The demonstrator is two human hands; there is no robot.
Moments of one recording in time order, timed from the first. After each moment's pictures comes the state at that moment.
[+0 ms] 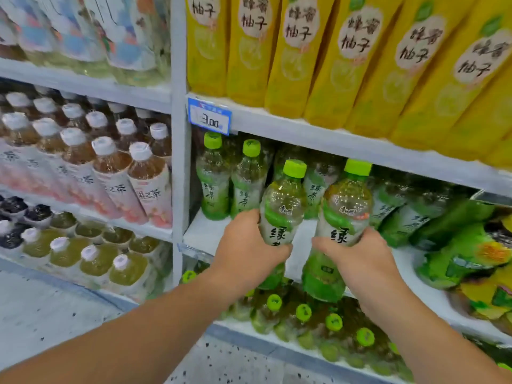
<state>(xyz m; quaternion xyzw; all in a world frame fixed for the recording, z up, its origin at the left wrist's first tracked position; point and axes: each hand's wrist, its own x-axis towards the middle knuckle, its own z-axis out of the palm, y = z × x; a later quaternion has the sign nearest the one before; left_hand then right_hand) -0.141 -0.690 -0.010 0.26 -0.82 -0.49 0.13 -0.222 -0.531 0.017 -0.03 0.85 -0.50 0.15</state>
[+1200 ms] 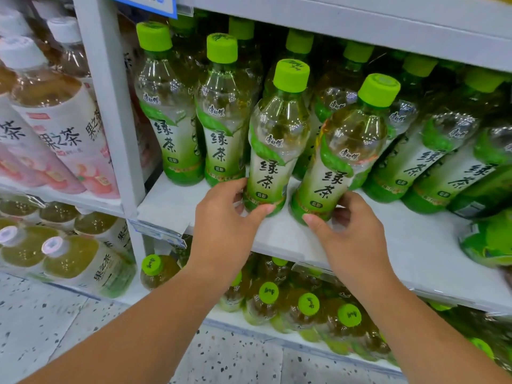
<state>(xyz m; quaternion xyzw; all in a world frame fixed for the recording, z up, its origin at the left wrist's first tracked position) -0.181 -0.699 -0.124 0.29 -0.77 -0.50 0.27 -0.276 -0.536 -0.126 -0.16 0.85 -0.50 0.05</state>
